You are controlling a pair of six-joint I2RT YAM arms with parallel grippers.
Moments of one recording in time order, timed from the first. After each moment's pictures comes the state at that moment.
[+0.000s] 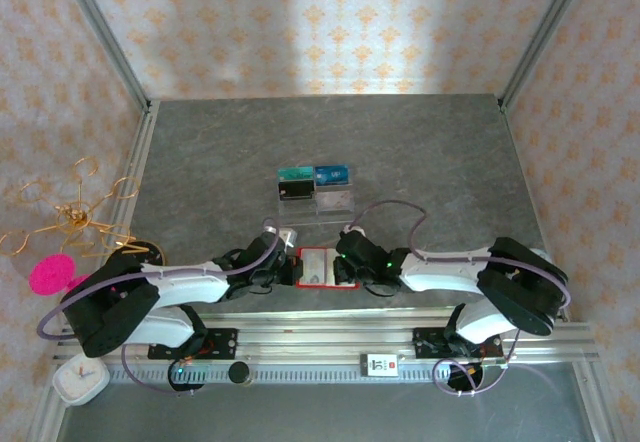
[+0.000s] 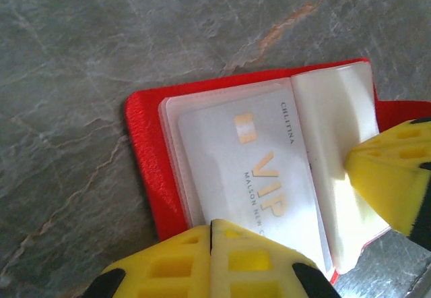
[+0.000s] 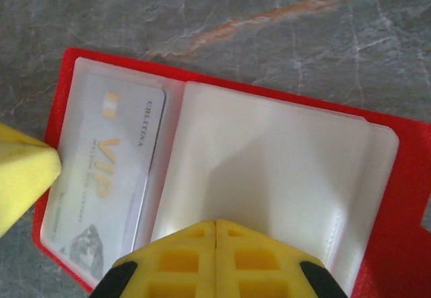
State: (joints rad) left arm -0.79 1.31 0.33 0.18 0.10 -0.75; right arm 1.00 1.44 0.56 -0.06 0.05 0.82
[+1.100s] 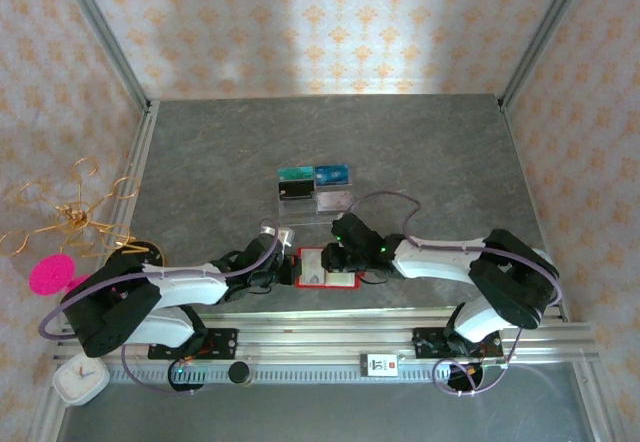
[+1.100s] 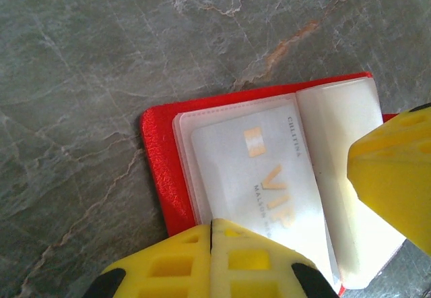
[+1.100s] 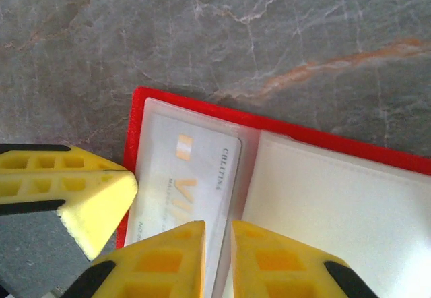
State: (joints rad) left arm -0.78 1.31 0.30 0.25 0.08 -0.75; right arm 0.93 1.50 0.66 -0.08 -0.12 0.86
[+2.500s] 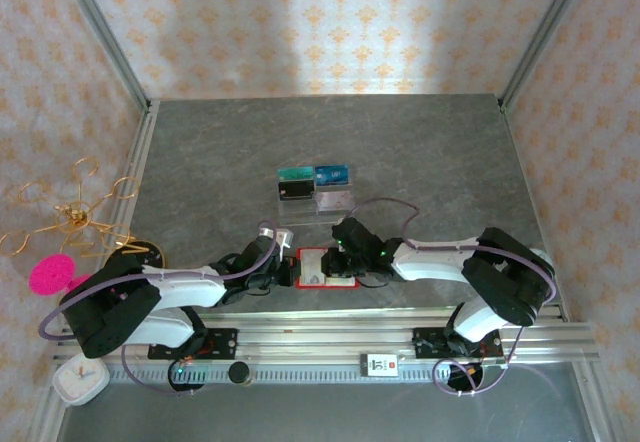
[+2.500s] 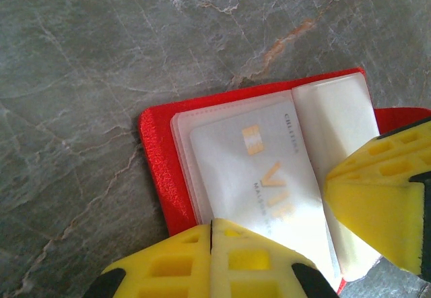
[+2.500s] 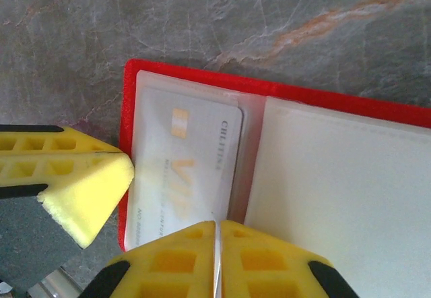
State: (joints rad) left arm -0.78 1.30 0.27 0.29 0.08 -0.75; right arm 0.94 1.52 0.63 -0.01 -0.19 0.89
